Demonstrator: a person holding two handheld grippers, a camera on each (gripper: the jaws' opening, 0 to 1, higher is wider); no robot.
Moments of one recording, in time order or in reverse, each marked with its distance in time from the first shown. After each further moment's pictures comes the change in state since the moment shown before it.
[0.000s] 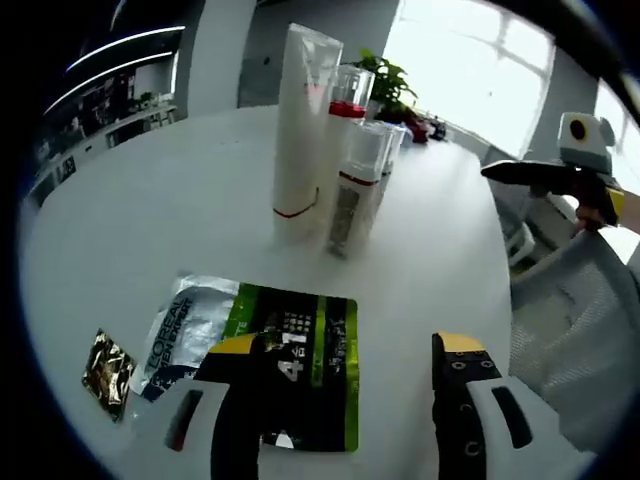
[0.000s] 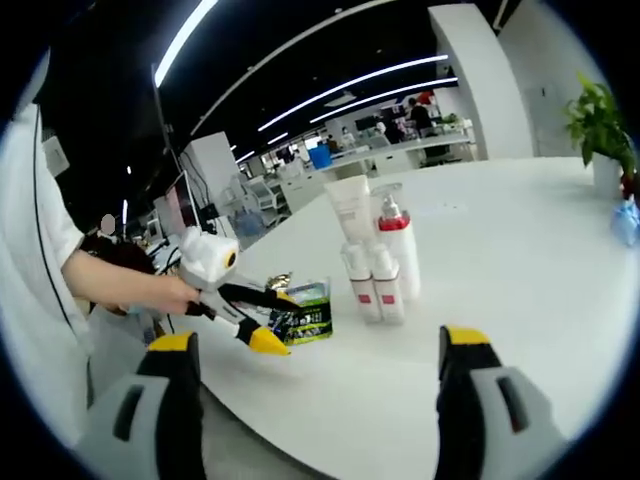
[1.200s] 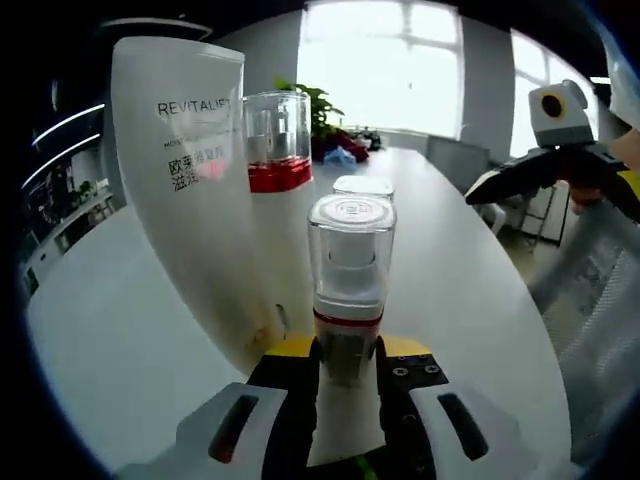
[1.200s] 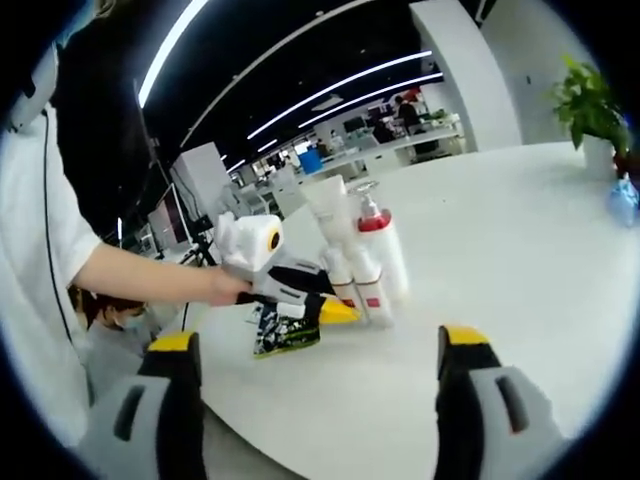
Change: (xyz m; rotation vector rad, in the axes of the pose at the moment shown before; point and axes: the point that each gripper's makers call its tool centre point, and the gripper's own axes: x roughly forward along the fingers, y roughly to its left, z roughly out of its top) left arm 0.089 -0.010 0.084 0.367 -0.107 -0.193; right arm 0.007 -0.022 0.002 0.070 -0.022 -0.023
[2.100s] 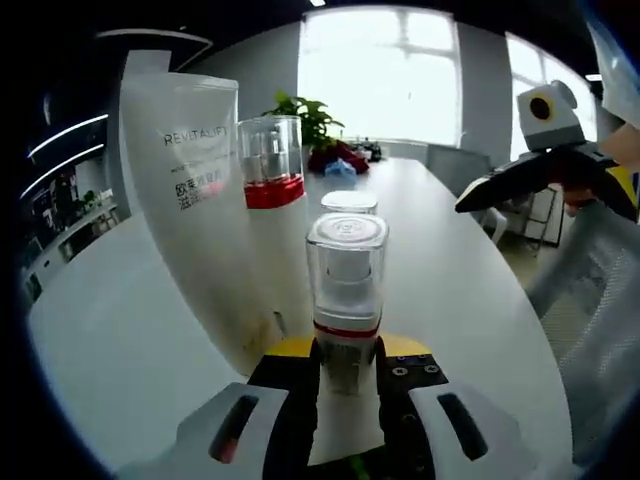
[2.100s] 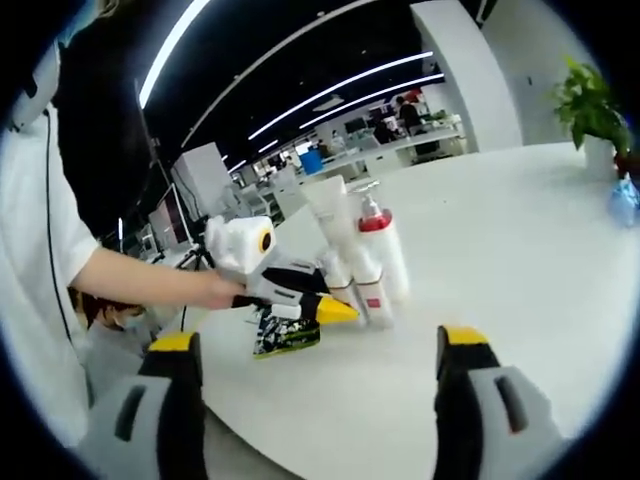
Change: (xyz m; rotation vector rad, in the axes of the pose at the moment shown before) left arm -0.005 -0.003 0.011 0.025 -0.065 0.016; right arm 0.002 0.000 -0.002 0.003 0.004 0.004
